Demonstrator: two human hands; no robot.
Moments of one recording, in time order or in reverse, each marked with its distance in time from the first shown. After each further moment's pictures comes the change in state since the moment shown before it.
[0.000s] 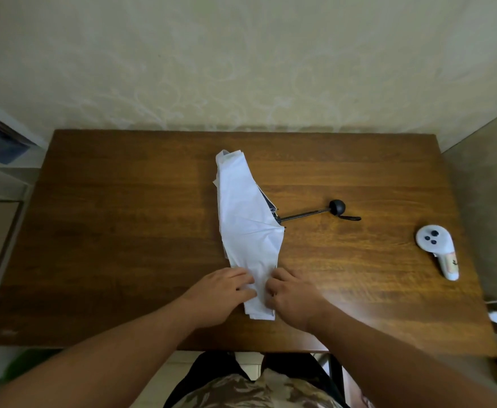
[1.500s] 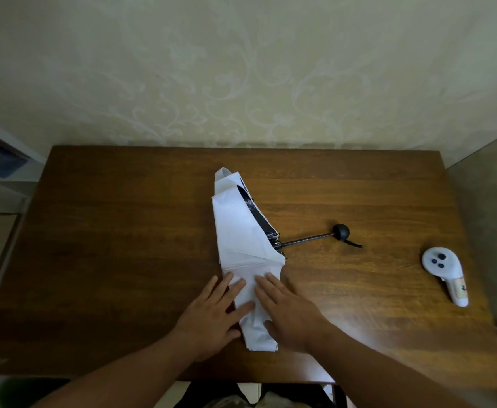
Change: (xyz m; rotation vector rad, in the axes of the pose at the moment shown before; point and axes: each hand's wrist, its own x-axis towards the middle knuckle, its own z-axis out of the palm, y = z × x) left_hand 0.003 -0.013 0.025 0.125 -0.075 -0.173; right_hand 0.019 0.011 0.005 0.234 -0.053 0.167
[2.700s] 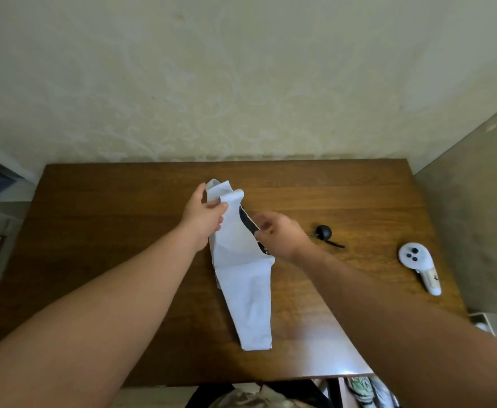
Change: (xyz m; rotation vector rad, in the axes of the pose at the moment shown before) left_hand 0.082 -0.065 -0.193 -1.548 0.505 -0.807; right_hand 0.054 0.021 -0.155 0.743 0.313 0.456
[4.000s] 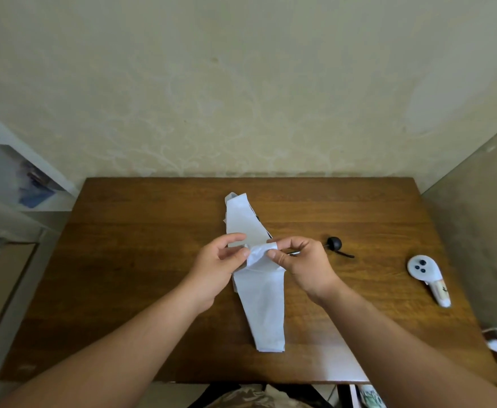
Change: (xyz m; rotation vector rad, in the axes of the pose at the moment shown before) left_hand -0.121 -0.036 -0.036 -0.042 -0.174 0.124; right_hand -0.089 -0.025 0.005 0.647 0.095 -0.109
